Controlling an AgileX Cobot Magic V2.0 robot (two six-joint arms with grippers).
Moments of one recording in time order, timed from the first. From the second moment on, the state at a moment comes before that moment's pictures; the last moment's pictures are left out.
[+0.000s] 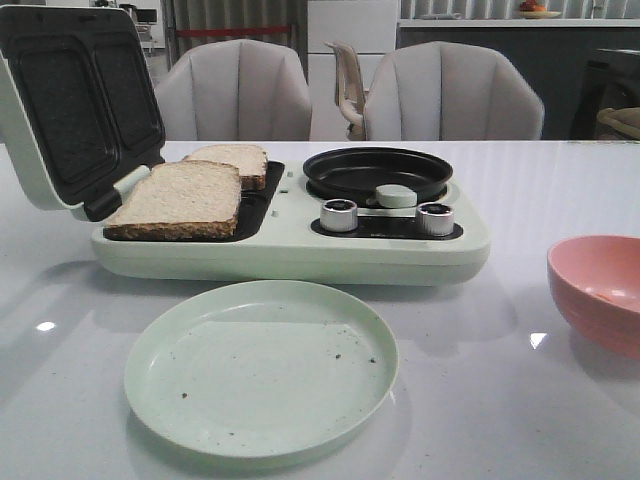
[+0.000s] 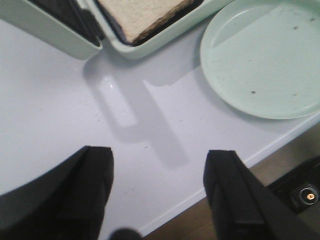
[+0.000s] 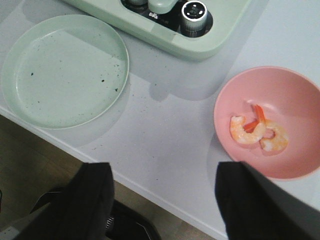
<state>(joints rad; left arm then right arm) -0.62 0.91 -0.85 0.29 0.96 -0.06 0.36 0.83 -0.77 0.09 0.82 -0.05</state>
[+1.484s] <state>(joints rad) 0.14 1.76 -1.59 -0.48 0.85 0.20 0.36 0.83 -0.77 0.08 0.82 -0.05</state>
